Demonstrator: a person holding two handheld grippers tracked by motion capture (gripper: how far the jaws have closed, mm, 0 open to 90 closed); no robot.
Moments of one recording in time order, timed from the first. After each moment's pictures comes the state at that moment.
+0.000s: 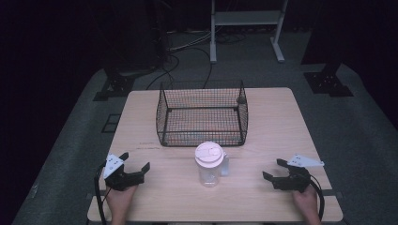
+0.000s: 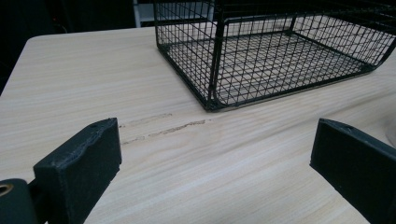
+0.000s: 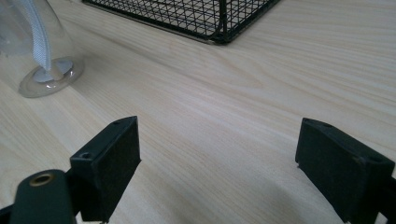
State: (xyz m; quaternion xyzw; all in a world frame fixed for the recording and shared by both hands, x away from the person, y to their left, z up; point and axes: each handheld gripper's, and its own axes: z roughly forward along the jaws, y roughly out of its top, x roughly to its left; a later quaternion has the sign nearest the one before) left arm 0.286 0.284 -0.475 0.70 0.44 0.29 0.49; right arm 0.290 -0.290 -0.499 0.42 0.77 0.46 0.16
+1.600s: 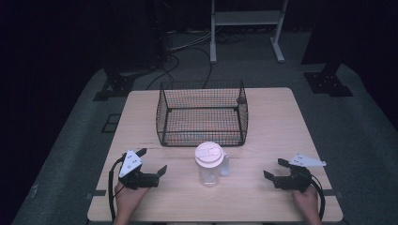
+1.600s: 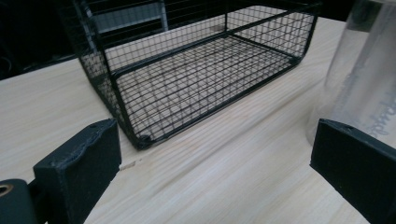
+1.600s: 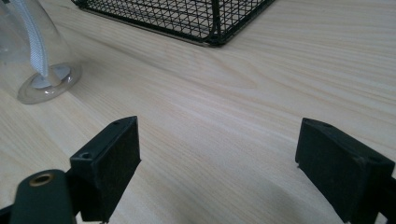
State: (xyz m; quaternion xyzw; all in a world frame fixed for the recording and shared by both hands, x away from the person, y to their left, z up) left arm 0.282 0.230 -0.438 0.76 0.33 0.27 0.49; right arm 0.290 -0.293 -0.499 0.43 0.76 0.47 0.16
